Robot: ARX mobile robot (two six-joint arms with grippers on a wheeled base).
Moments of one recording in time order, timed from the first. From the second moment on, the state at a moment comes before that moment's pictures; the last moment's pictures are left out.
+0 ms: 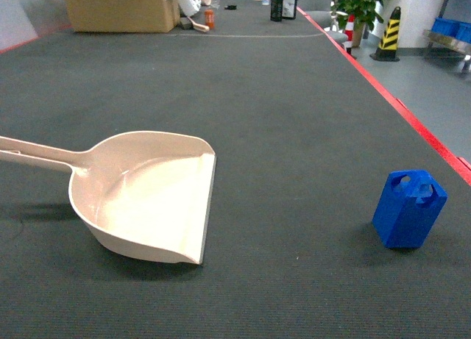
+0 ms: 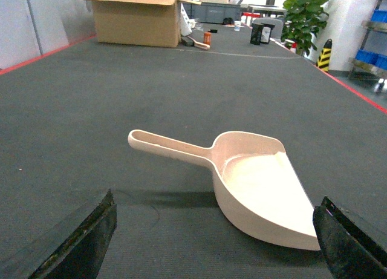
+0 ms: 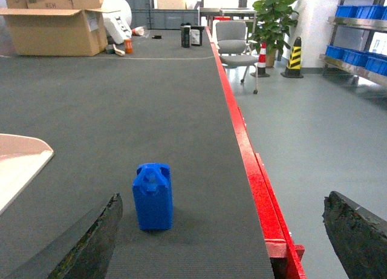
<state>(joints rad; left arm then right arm) 0.00 0.01 0.02 0.00 0.00 -0.01 0.00 0.00 0.01 0.00 0.00 -0.01</state>
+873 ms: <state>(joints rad) 0.00 0.01 0.02 0.00 0.00 -0.01 0.00 0.00 0.01 0.00 0.00 -0.01</state>
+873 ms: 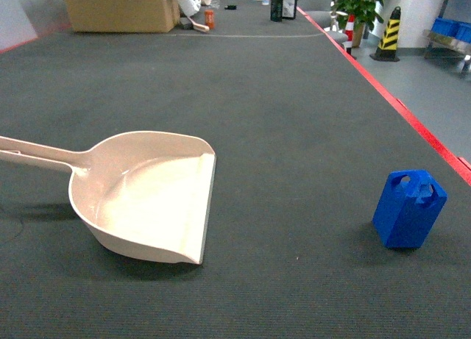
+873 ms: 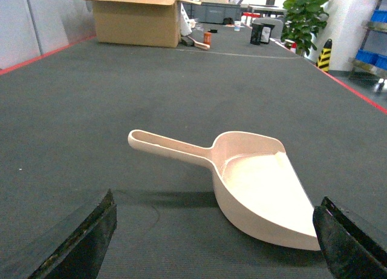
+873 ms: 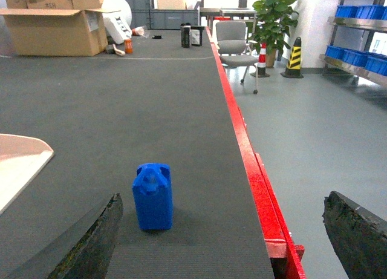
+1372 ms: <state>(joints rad) 0.00 0.01 0.02 0.00 0.00 -0.01 0.00 0.00 0.01 0.00 0.00 -0.01</state>
